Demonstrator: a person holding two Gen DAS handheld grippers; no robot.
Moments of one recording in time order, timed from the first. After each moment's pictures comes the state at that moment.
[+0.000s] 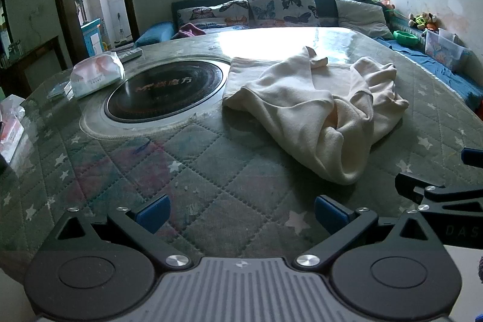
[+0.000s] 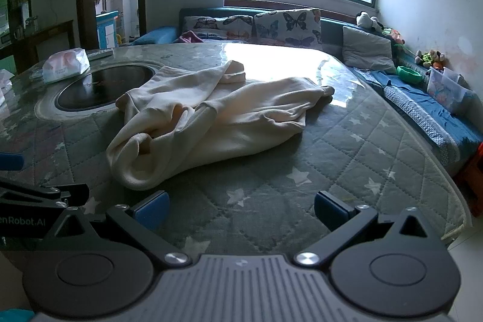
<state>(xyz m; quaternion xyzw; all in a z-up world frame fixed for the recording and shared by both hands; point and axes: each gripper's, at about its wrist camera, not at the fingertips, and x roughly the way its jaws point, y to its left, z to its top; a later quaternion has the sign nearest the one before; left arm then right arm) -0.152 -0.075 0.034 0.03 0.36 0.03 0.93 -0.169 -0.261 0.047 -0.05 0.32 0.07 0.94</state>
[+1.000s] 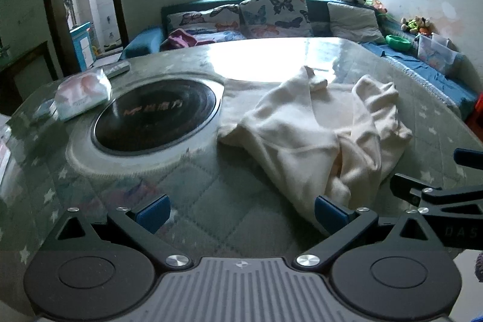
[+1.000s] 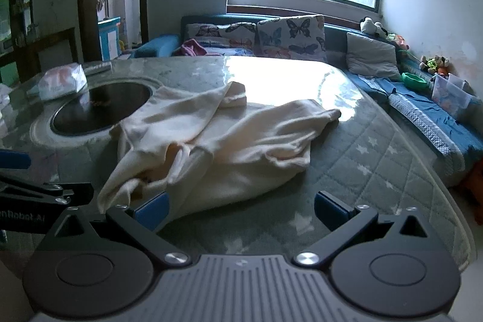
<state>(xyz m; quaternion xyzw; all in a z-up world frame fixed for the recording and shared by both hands) -0.103 -0.067 0.056 0.03 0.35 0.00 0.94 -0.129 -0.259 0.068 -0.05 0.31 0.08 0.95</state>
